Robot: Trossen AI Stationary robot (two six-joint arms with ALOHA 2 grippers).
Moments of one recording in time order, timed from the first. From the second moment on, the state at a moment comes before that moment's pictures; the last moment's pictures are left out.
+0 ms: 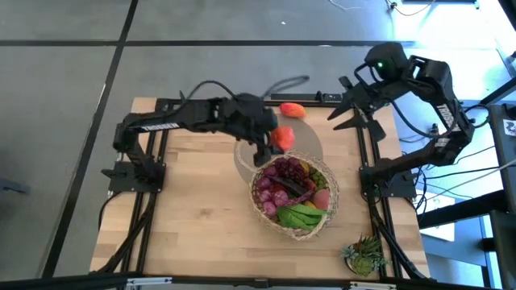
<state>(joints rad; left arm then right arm) 0.08 1.73 1.93 -0.70 0.01 -0.15 -0.53 1.35 2.02 -1.47 -0.73 -0.58</state>
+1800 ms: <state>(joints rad) -0.03 2.03 1.93 -0.58 0.13 -0.18 -0.29 1.34 2.02 -1.49 -0.78 -0.50</state>
